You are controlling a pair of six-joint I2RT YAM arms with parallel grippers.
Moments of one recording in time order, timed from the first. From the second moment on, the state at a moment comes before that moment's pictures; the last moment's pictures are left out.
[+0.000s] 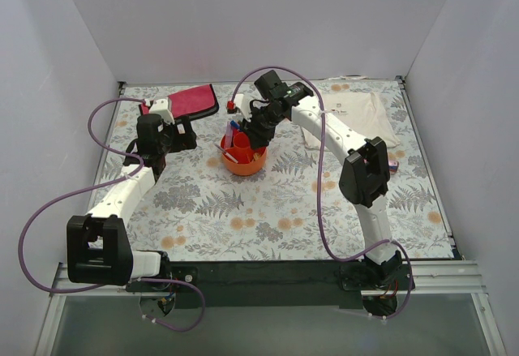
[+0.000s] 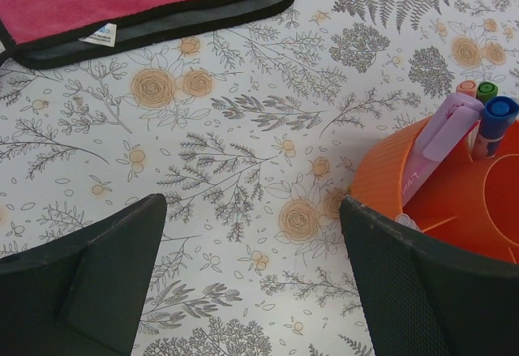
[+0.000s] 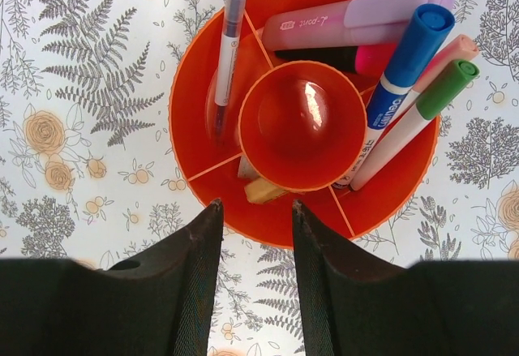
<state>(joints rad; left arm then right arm) -0.07 1.30 0.83 0.00 0.06 -0.19 0.67 2.15 2.10 -1.00 -0.52 -0.61</state>
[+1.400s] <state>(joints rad) -0.07 1.30 0.79 0.02 0.09 -0.19 0.02 2.01 1.63 -1.22 -0.11 -1.16</state>
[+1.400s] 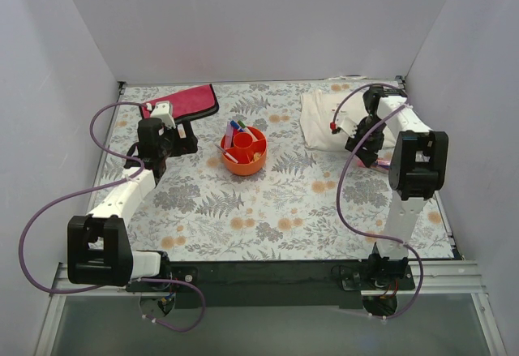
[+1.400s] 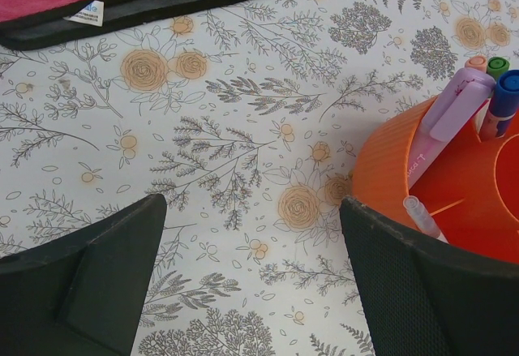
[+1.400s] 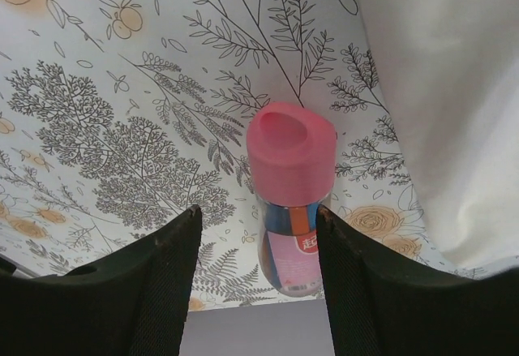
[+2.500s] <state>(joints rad) -0.07 1.35 0.85 -0.01 0.09 -0.18 -0.02 1.94 1.33 -0.92 -0.11 -1.08</state>
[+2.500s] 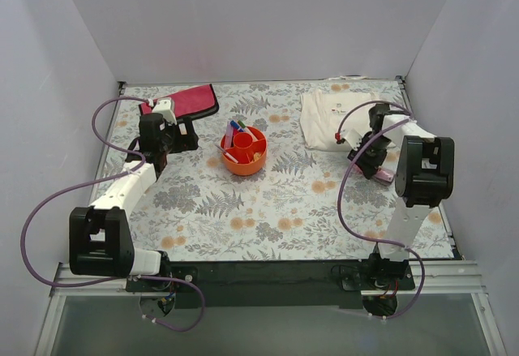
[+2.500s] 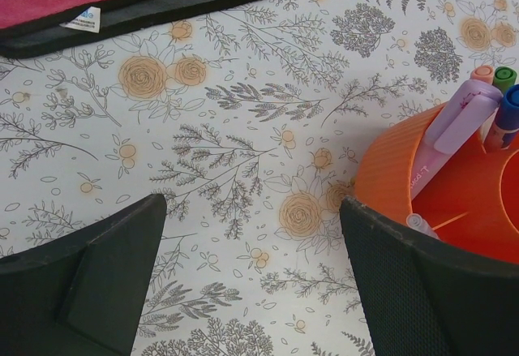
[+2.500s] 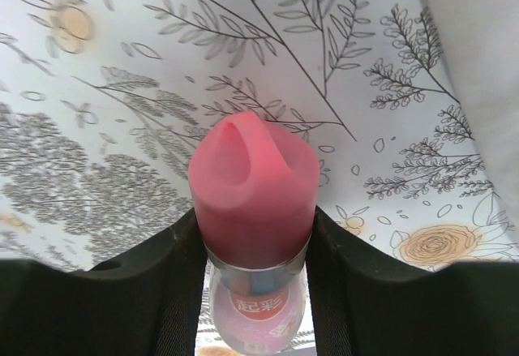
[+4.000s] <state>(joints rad) -0.05 1.43 0.88 -0.07 0.04 -0.13 0.62 1.91 1.56 0.12 -0.69 -0.12</state>
